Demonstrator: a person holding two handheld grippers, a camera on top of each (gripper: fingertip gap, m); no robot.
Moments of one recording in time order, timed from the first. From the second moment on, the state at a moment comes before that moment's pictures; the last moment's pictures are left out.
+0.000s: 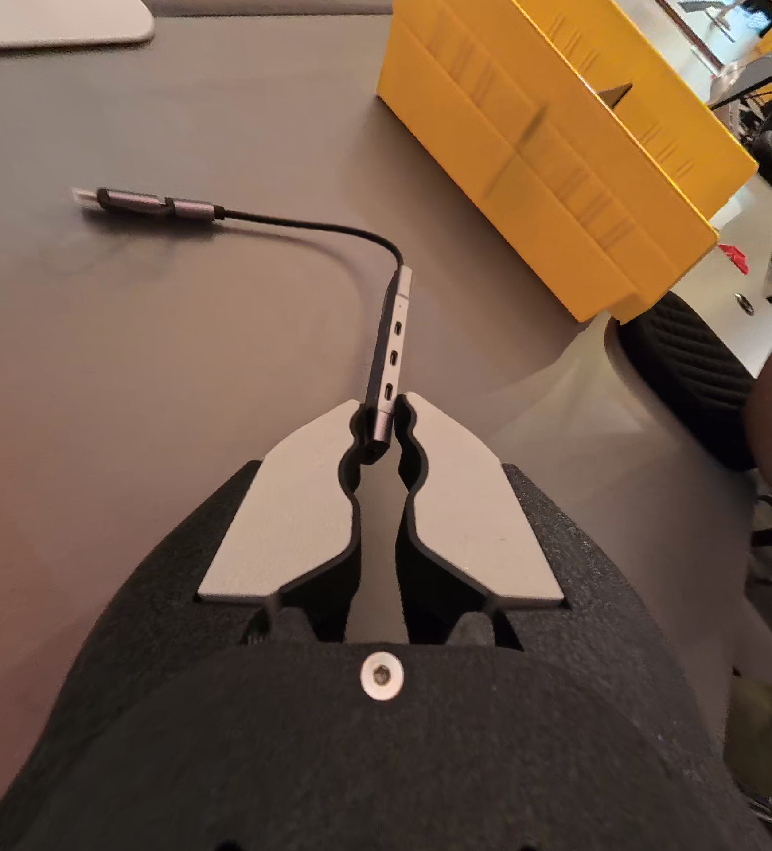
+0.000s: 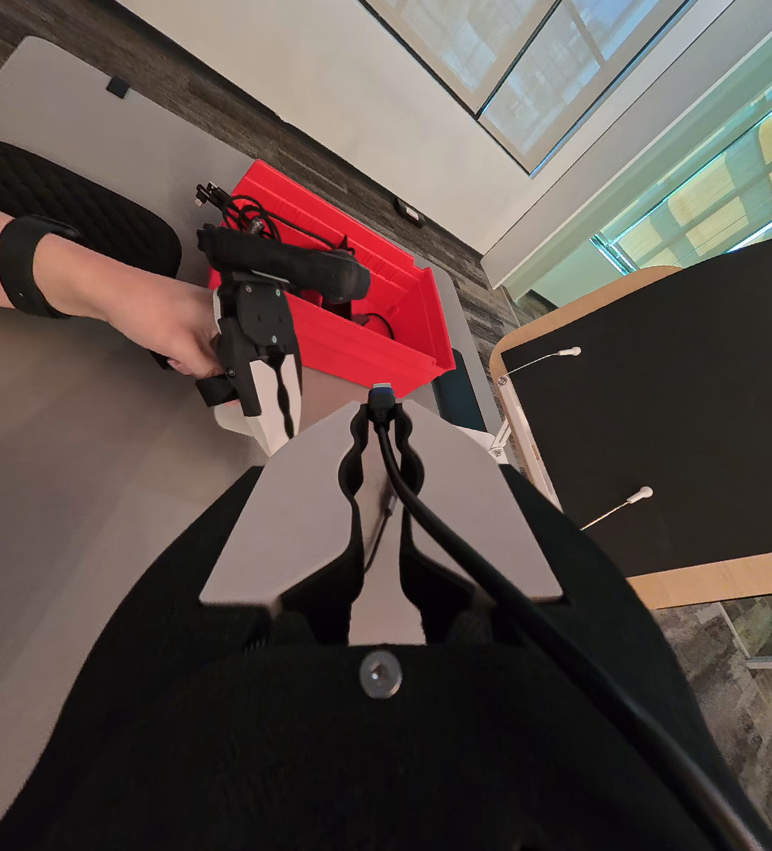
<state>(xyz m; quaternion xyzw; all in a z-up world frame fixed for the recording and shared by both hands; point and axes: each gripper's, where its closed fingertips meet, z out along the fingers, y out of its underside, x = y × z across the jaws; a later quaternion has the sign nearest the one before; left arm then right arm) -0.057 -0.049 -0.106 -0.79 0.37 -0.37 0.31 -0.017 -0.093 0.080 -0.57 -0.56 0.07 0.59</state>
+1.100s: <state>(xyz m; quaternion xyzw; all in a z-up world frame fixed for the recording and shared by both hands) -0.052 -0.037 -0.146 -0.81 0.41 -0.27 0.33 -0.021 -0.093 0.072 -0.59 -0.57 0.08 0.57</state>
